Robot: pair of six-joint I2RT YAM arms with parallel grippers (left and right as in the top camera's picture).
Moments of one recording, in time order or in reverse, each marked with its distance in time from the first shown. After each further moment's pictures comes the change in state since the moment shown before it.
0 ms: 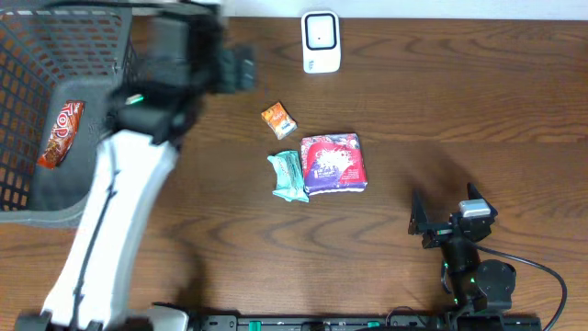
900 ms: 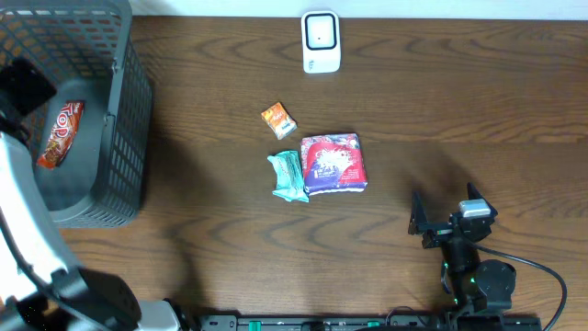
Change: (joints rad) left arm 0.771 0.108 0.000 -0.019 -0.010 0.067; right arm 0.000 0.000 0.000 0.000 0.000 0.000
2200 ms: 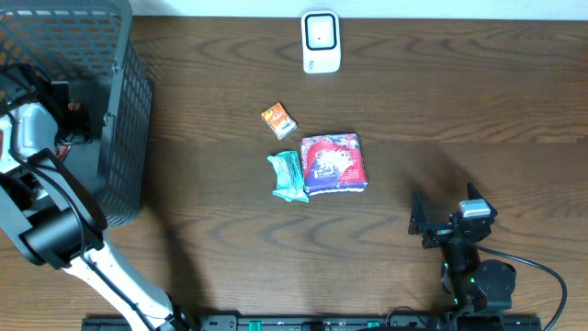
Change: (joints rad) left arm 0.000 0.557 0.001 0.153 -0.068 0.541; right arm 0.000 0.000 0.000 0.000 0.000 0.000
